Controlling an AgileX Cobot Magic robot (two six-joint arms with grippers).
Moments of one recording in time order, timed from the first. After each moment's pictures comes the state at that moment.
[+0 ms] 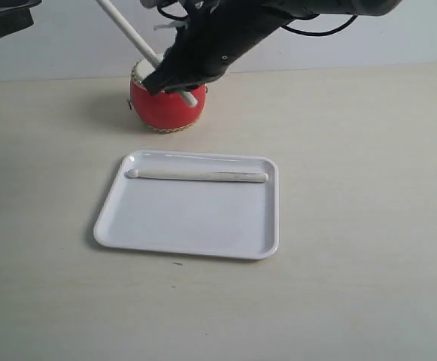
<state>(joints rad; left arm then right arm) 0.20 1.72 -1.07 -1.68 1.21 1.54 0.58 2.04 -1.64 0.47 0.58 -0.59</state>
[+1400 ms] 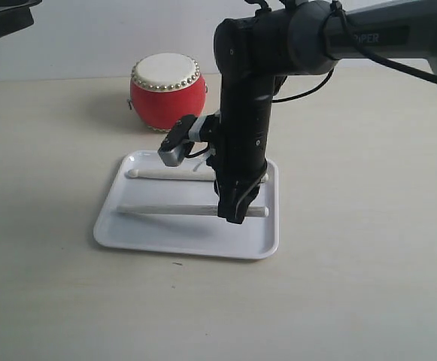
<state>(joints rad) 0.20 1.72 -1.07 -1.69 1.21 1.54 0.63 2.20 -1.64 0.16 1.22 -0.75</state>
